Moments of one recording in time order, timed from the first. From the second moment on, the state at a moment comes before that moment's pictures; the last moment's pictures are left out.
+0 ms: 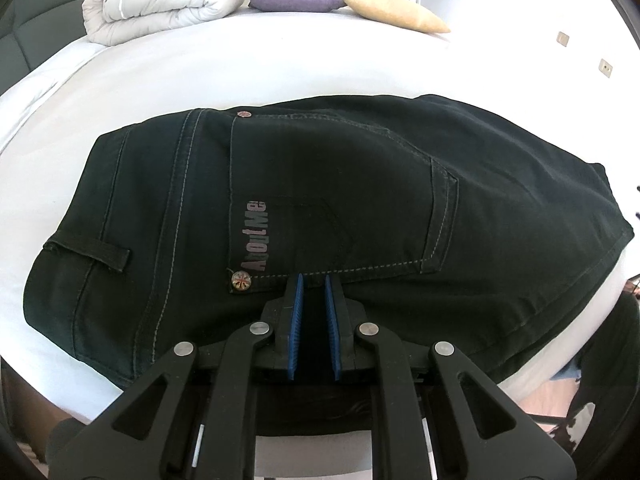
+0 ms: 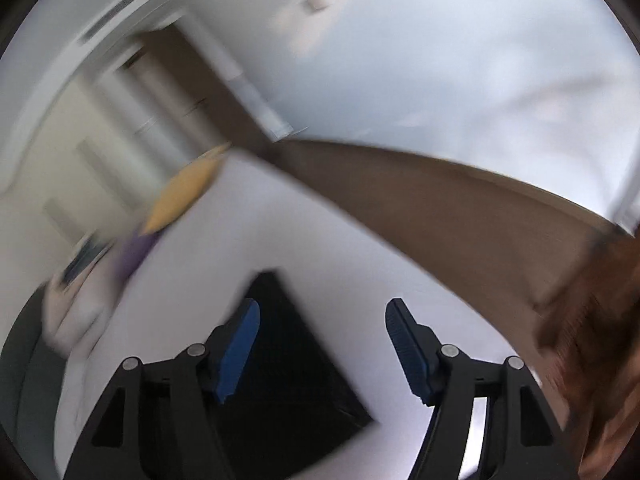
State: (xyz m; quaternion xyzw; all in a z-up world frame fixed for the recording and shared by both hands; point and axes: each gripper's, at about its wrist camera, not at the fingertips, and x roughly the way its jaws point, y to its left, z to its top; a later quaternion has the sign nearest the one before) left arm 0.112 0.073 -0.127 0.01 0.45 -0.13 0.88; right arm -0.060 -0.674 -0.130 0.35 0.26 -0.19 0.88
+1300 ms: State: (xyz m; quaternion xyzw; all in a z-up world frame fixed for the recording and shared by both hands) left arm 0.113 0.054 -0.125 0.03 0.45 -0.12 0.88; right arm 0.073 -0.613 -0.144 -0.02 0.42 -0.12 0.90
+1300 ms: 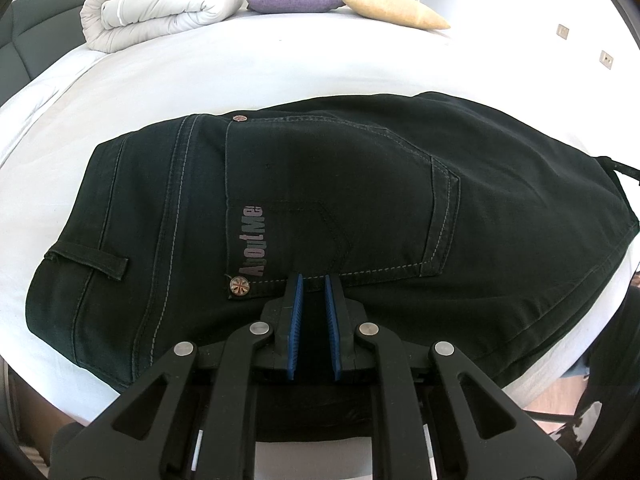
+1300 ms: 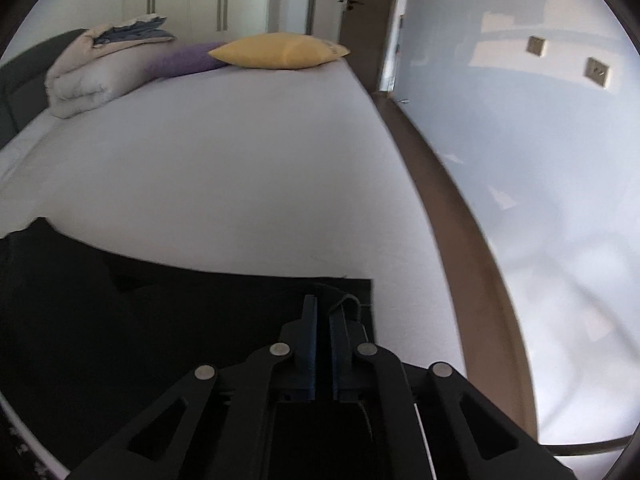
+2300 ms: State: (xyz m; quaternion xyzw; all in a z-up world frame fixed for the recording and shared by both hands) left arm 0.098 0.080 -0.129 0.00 0.43 -0.13 0.89; right arm 0.058 -0.450 -0.155 0.23 0.44 0.09 0.86
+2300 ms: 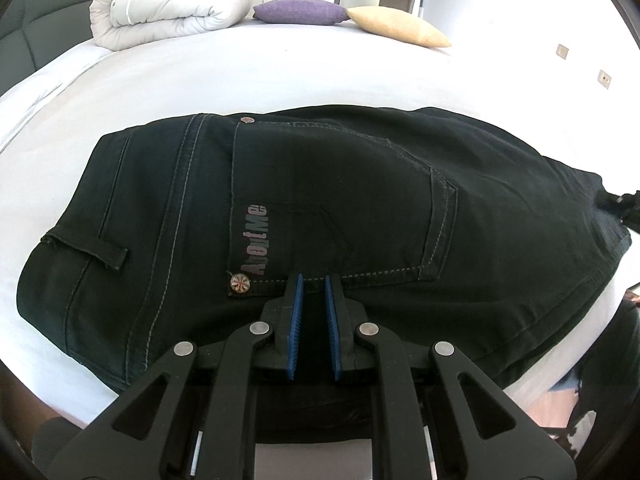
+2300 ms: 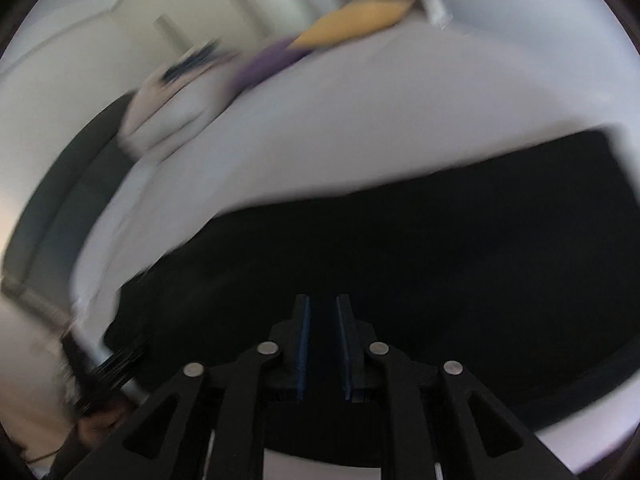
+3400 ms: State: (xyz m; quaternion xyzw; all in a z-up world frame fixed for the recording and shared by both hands) left arm 0.080 0.083 -0.119 0.02 0.44 -0.13 0.89; right arm -0.009 -0.434 -0.211 0.52 0.45 0.16 0.71
